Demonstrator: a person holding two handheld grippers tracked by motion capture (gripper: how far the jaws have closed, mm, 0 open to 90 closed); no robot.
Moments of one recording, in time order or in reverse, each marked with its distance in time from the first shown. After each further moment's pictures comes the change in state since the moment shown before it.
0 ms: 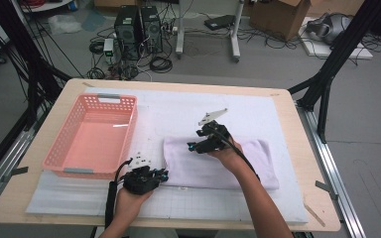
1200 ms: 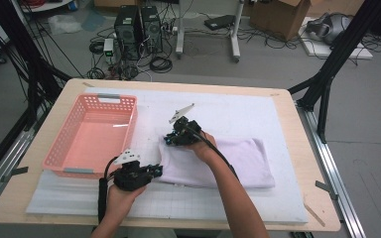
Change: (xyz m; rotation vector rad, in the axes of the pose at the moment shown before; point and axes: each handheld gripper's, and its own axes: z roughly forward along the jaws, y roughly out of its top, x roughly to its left) left arm 0.010 0.017 -0.027 -0.075 -0.059 -0.021; right arm 0.017 0.044 0.062 0.004 0.126 -0.095
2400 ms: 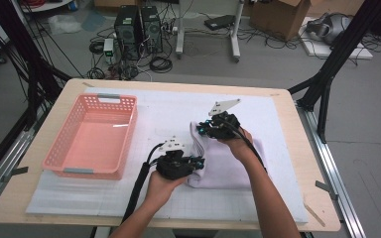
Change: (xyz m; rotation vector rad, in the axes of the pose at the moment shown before) left arm -0.070 0.044 0.085 0.017 -0.191 0.070; right arm -0.025 -0.042 -0.105 -0.107 -0.164 -0.011
